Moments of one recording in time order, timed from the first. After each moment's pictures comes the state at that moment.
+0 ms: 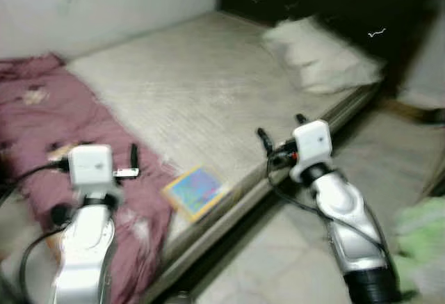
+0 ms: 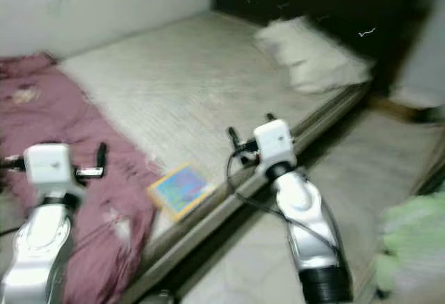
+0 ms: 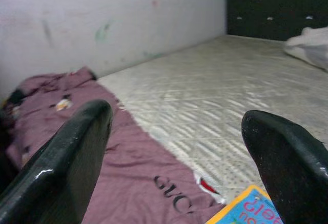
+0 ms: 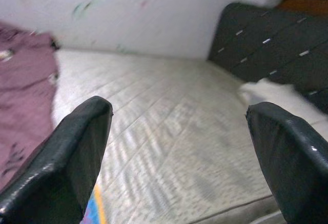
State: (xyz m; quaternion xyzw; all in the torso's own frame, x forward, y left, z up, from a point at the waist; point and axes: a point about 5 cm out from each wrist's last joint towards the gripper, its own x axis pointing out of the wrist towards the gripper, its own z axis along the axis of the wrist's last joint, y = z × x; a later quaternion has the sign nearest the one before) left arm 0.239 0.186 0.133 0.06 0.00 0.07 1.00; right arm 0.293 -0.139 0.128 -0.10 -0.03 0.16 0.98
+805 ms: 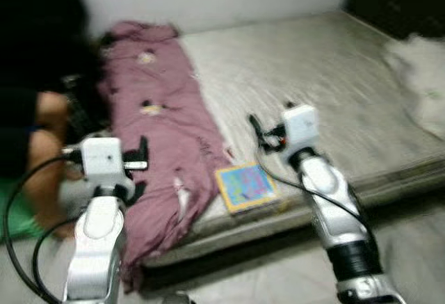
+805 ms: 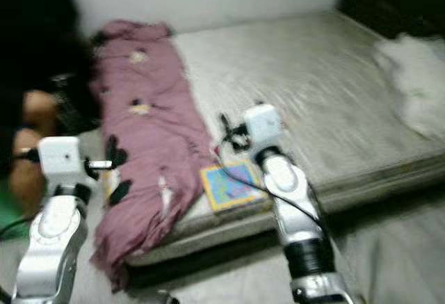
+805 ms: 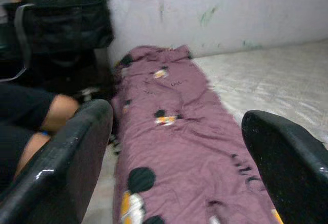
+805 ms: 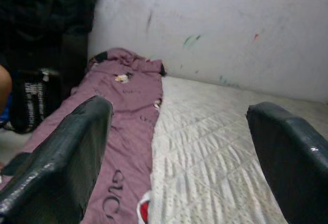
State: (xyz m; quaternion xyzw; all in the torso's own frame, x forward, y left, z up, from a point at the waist) left arm 0.250 0.178 0.133 0.05 -0.01 0.06 1.00; right arm 0.318 -0.124 0.141 -0.08 -0.06 0.15 0.98
